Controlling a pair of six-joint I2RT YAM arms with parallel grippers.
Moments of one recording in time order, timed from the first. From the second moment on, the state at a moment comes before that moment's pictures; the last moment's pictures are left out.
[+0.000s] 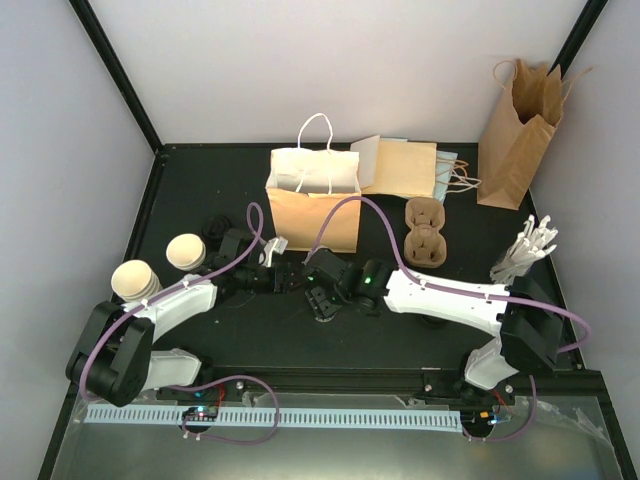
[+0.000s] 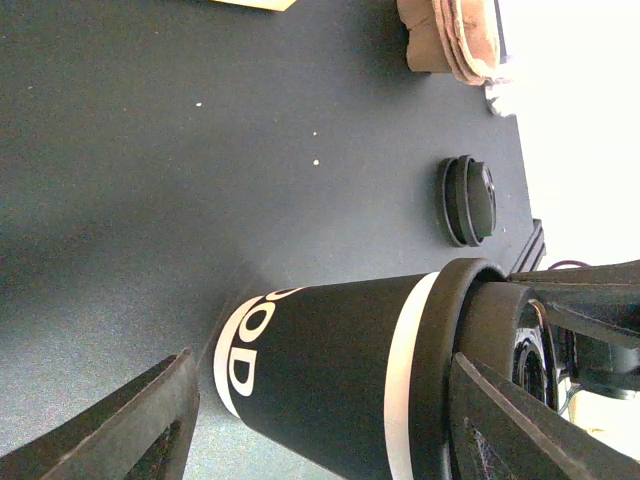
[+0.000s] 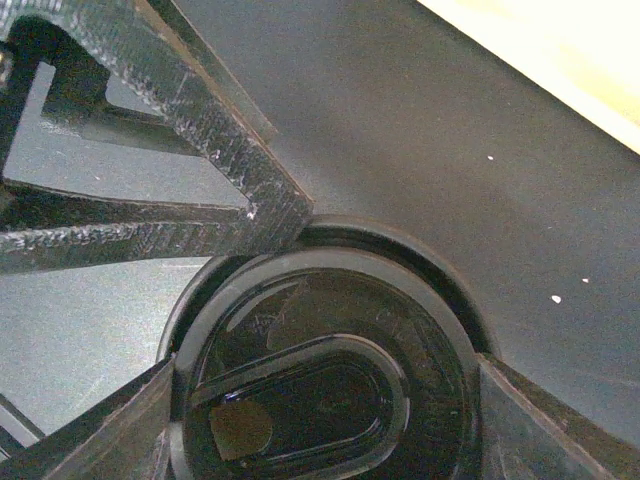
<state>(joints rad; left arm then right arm) -0.41 1.27 0.52 -0.06 0.74 -0.54 1.14 1.55 1.12 -0.65 0.18 0.46</state>
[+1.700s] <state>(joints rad) -0.40 1.27 0.52 -0.06 0.73 -0.53 1.17 1.72 1.36 -0.91 0.16 0.52</state>
